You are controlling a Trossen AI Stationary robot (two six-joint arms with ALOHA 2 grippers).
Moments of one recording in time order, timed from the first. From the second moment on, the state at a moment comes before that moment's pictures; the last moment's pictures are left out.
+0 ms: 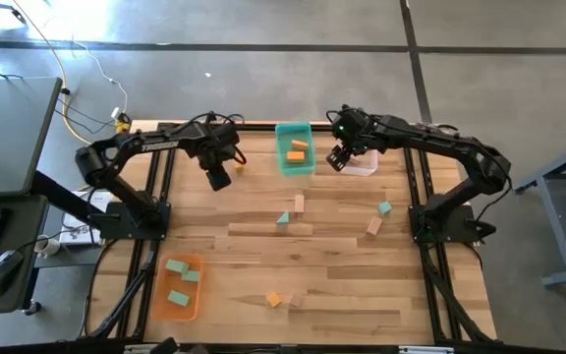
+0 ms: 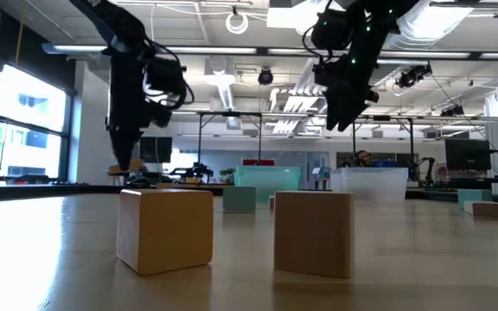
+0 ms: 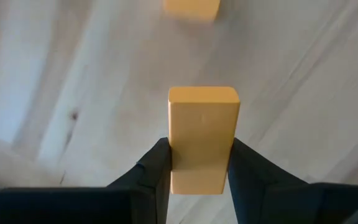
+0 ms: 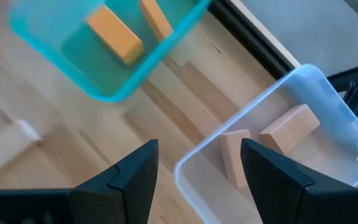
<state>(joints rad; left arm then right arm) 0.74 1.55 0.98 -0.94 -0.09 0.11 -0.51 1.50 1.20 -0.79 0.19 0.18</state>
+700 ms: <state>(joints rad) 0.64 1.42 1.08 -0.22 0.10 0.06 -0.33 1.37 1.20 -0.87 0.40 0.36</state>
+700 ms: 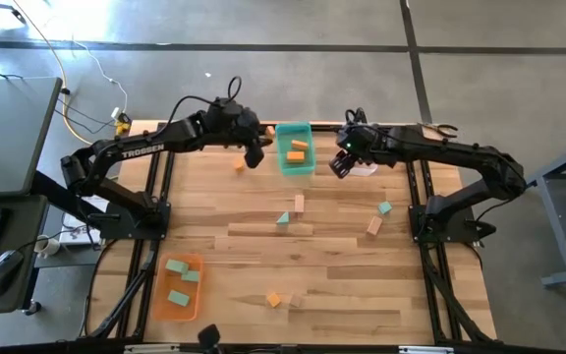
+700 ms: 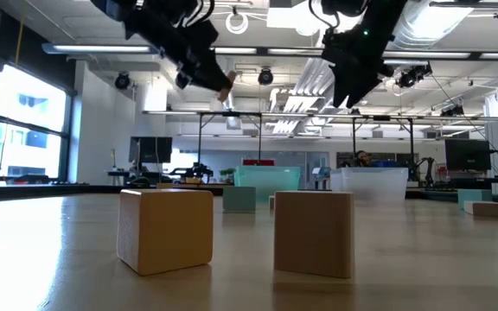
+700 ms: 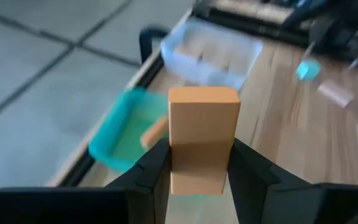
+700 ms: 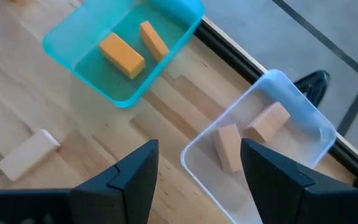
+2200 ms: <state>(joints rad) 0.67 1.87 1.15 0.11 0.14 0.05 -0.15 1.37 1.20 -1.21 0.45 0.73</state>
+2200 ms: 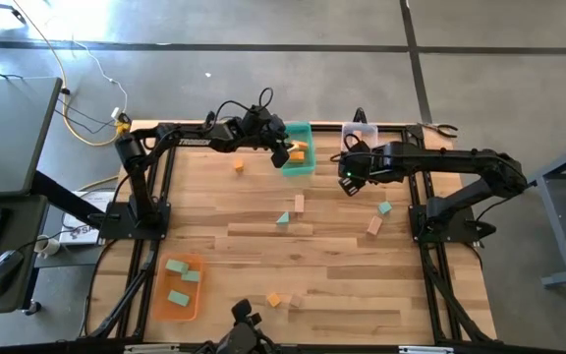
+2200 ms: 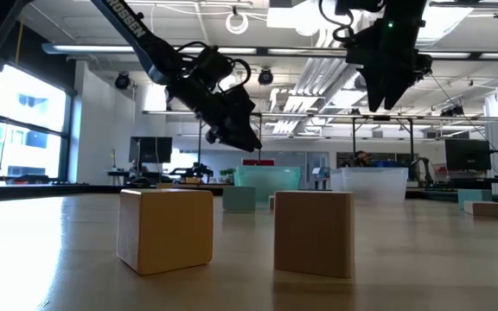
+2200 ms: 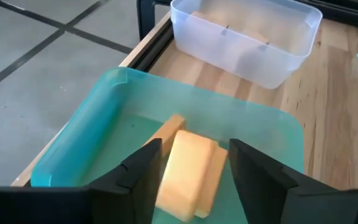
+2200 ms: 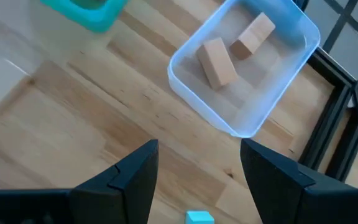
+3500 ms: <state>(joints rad) 0.48 1.44 1.15 -0.52 0.14 0.06 0.08 1.49 1.20 -1.57 0.57 1.23</state>
